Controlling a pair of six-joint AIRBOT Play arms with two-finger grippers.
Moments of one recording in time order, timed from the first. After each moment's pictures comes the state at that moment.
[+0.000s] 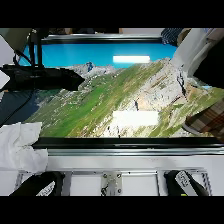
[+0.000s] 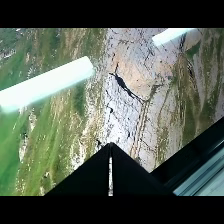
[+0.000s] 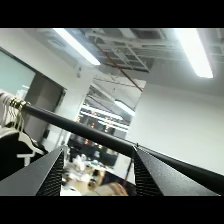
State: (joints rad) left arm -0.26 -1.05 1.45 1.08 -1.20 -1.39; right arm -0.79 -0.96 1.66 -0.32 0.13 -0.02
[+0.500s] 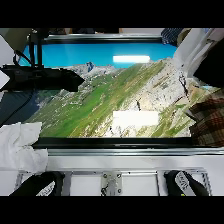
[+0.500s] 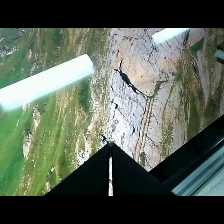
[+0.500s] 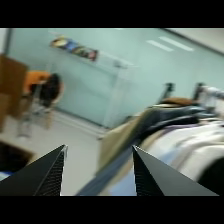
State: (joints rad) left arm -0.26 -1.05 1.45 1.08 -1.21 -1.39; right arm -0.61 -0.96 1.66 -0.31 0.87 0.33
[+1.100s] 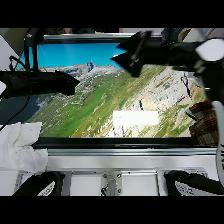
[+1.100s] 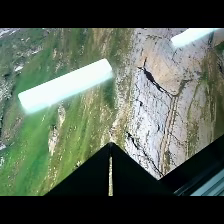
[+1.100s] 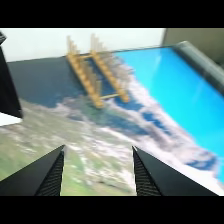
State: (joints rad) left arm -0.26 -0.97 1.37 1.16 -1.16 -1.39; right arm 0.30 -1.37 1.66 -0.44 1.03 0.39
